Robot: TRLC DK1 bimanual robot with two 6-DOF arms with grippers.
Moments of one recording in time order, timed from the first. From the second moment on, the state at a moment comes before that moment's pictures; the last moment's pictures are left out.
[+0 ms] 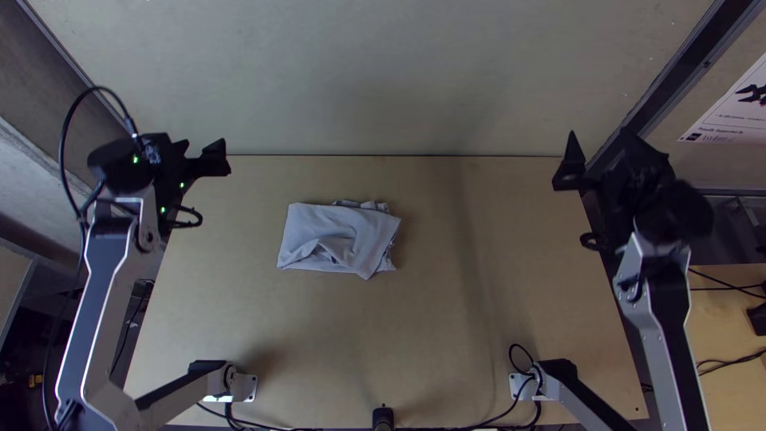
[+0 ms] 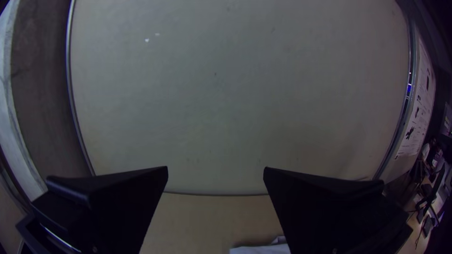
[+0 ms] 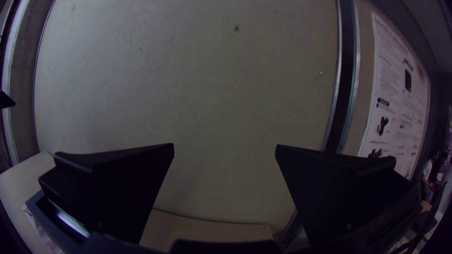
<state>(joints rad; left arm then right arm) 0.05 1.10 1.32 -0.31 0.04 -0.04 0.12 0.94 1.16 -0.07 0.11 -0.19</state>
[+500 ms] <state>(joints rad) 0.16 0.64 0.68 0.20 0.04 0.01 0.12 0.40 0.54 0.21 0.11 -0.31</state>
